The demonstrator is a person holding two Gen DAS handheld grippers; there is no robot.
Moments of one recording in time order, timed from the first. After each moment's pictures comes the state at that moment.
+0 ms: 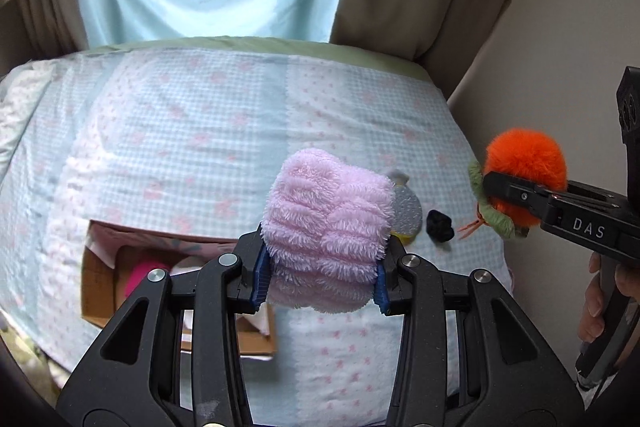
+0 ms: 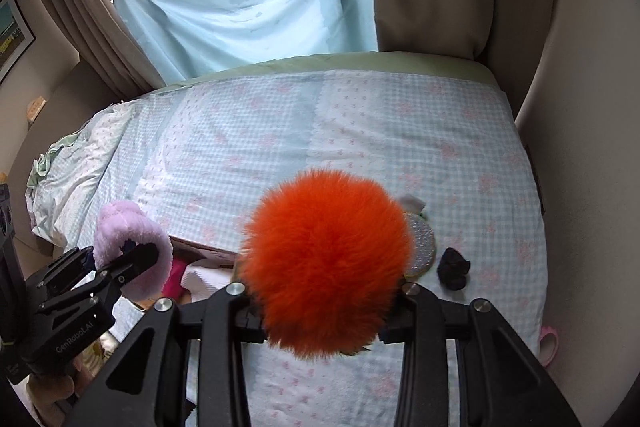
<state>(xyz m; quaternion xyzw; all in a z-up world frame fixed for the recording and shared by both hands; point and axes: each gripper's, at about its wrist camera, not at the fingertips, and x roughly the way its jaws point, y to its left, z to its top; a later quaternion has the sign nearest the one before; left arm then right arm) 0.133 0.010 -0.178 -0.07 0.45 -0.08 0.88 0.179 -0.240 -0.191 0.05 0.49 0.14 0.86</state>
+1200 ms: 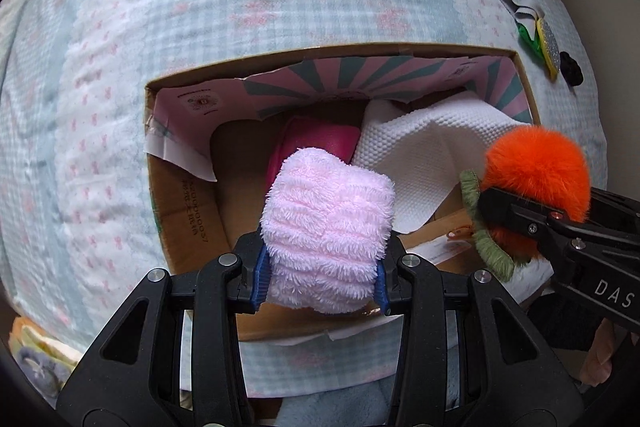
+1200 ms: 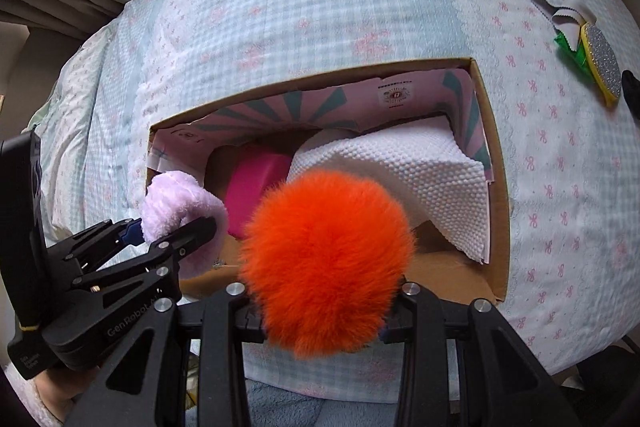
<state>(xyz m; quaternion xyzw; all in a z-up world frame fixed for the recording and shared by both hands) 0.159 0.231 -0.401 0.02 0.67 -0.11 0.73 0.145 0.051 -0.386 0.13 0.67 0.10 0.73</state>
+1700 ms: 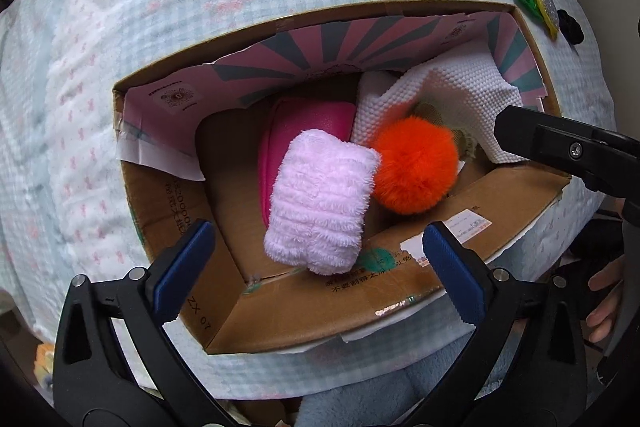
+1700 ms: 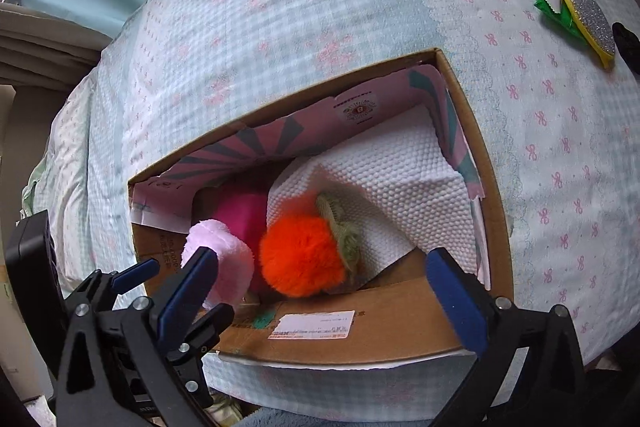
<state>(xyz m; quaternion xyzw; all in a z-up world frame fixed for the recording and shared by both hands) 0.160 0.221 -0.419 0.07 0.68 -0.13 0.71 0.161 0.027 -0.411 0.21 0.65 0.06 0.73</state>
